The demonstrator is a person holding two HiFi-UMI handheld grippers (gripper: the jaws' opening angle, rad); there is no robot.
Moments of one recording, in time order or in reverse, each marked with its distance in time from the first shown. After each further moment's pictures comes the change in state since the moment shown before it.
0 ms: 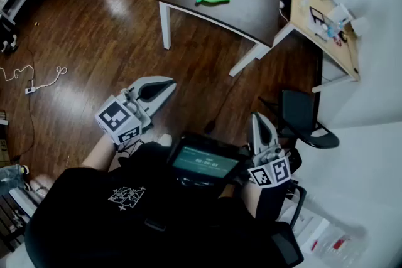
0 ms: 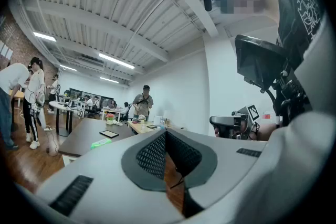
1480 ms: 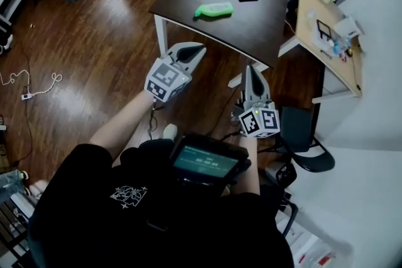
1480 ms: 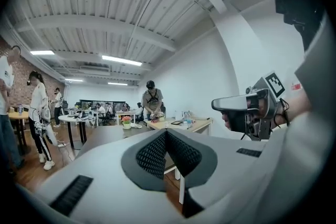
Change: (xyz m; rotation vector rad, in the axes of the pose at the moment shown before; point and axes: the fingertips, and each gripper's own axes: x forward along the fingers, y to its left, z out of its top) left arm 0.217 0.213 -0.025 0.146 0.037 0.160; right arm 0.245 -0.173 -0.017 -0.070 -0.010 -0.136
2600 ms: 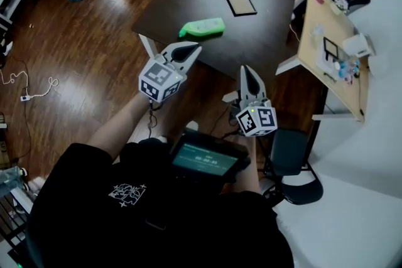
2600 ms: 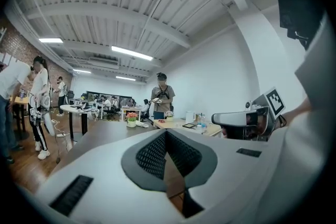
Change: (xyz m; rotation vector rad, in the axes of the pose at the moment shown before) left arm 0.165 0.084 0.001 -0.113 0.008 0.054; right arm 0.132 -0.153 -0.019 0.034 0.085 0.090
